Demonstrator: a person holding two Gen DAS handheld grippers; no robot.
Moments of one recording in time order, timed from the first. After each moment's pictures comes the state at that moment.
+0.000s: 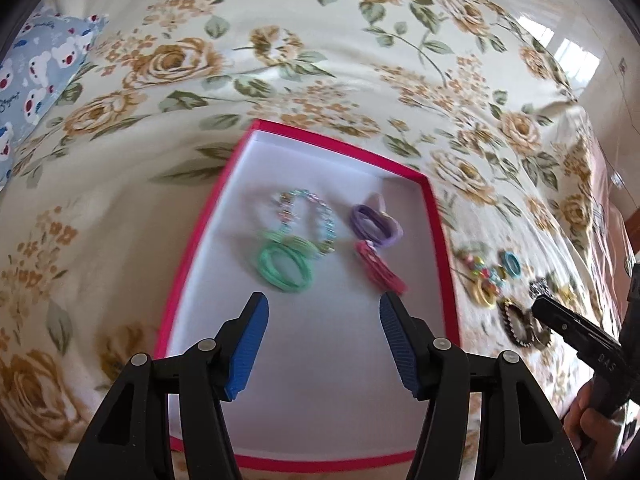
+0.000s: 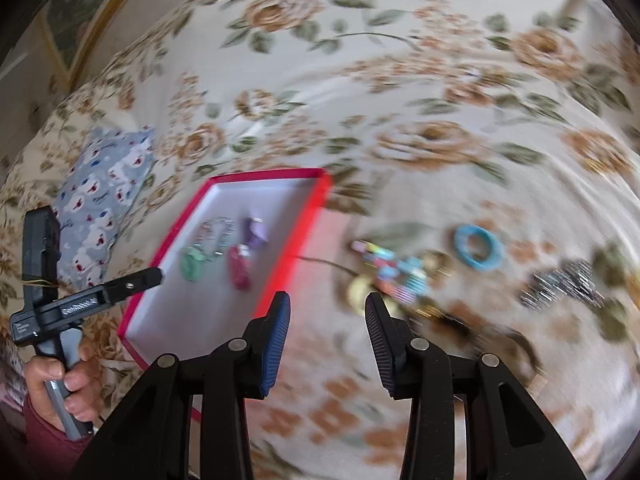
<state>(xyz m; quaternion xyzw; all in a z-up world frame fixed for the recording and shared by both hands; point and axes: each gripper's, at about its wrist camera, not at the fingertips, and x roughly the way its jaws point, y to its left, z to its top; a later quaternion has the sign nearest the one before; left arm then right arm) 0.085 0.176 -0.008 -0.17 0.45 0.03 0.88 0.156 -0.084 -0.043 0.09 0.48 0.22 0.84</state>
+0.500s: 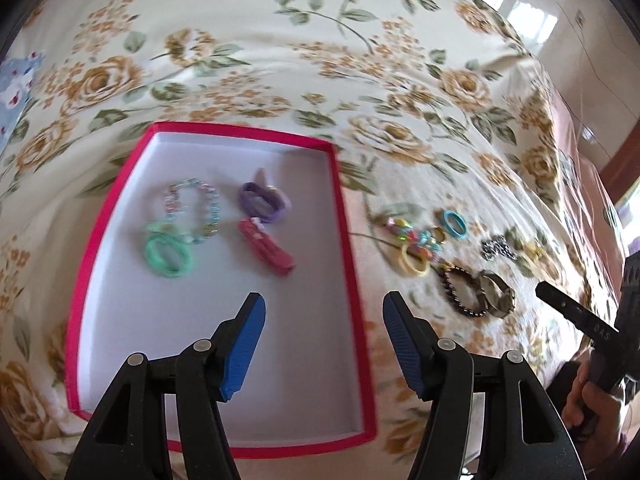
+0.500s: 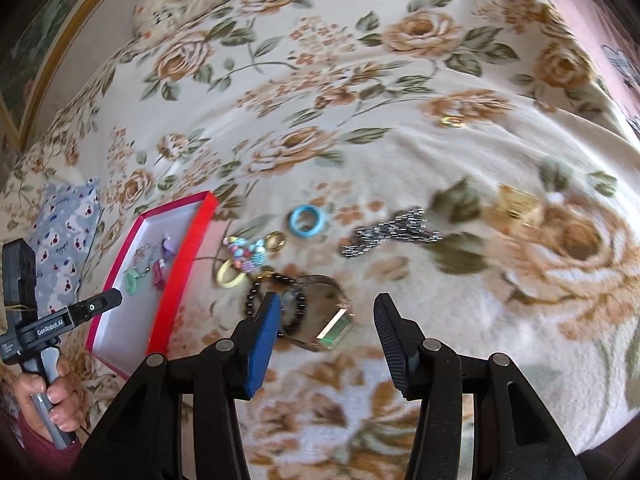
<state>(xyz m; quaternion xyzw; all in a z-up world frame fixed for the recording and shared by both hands) 0.099 0.107 0.001 -0.13 0.46 -0.05 0.88 0.122 -0.199 -0.044 0.14 0.47 0.11 0.86</state>
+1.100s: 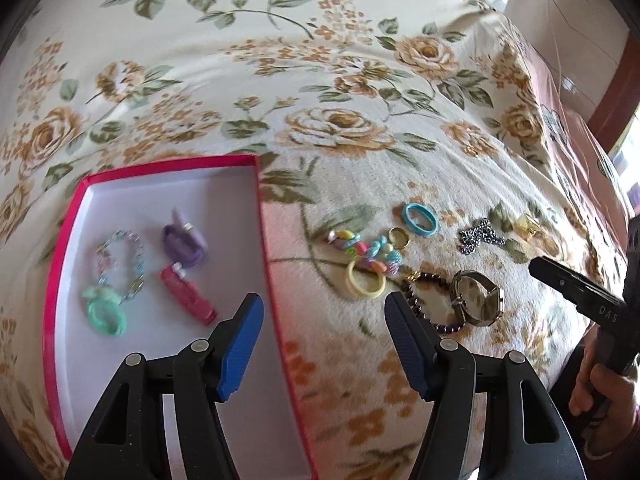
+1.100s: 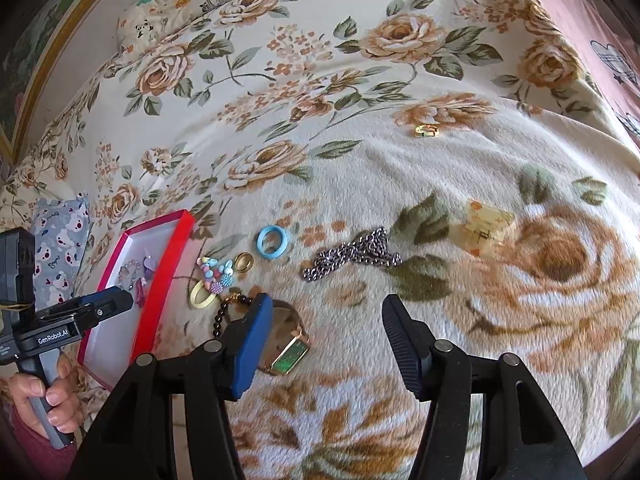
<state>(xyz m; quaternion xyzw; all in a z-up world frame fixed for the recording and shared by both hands) 0.154 0.041 -0.005 -0.05 0.48 -0.08 0.87 0.140 -0.225 -0.049 0.14 0.47 0.10 0.87</state>
